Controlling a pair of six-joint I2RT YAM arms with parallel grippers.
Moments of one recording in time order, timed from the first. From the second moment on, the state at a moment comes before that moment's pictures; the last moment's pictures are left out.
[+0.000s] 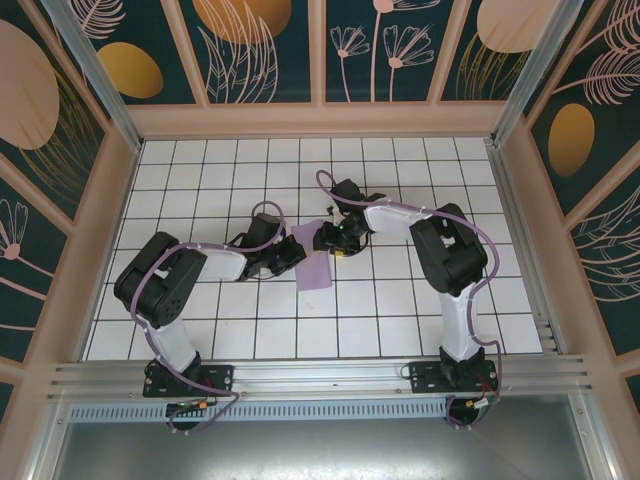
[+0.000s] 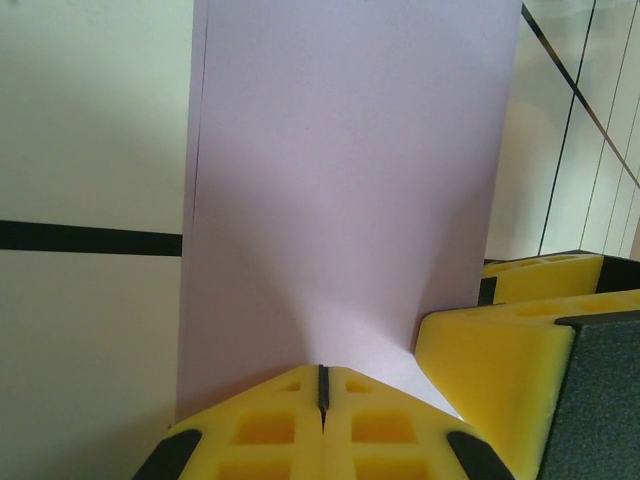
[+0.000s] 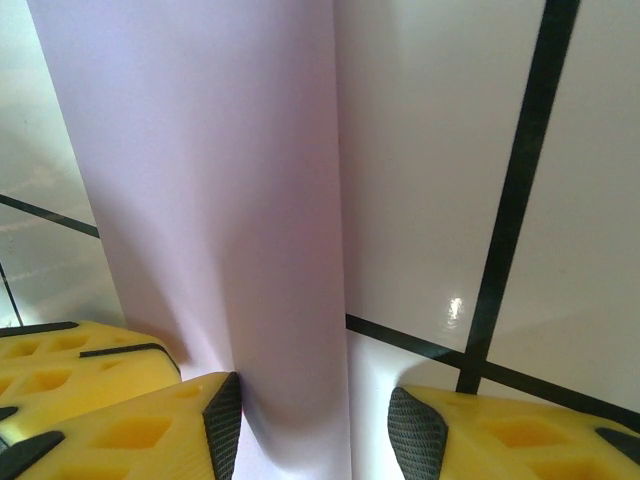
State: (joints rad) left arm -0.54 1.78 0.73 0.25 0.37 -1.04; right arm 0.60 2.08 1.33 -0.53 -0.41 0.57
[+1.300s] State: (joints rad) left arm -0.54 1.80 0.73 0.25 0.37 -1.04; right arm 0.61 1.81 1.13 -0.37 -0.24 0.54
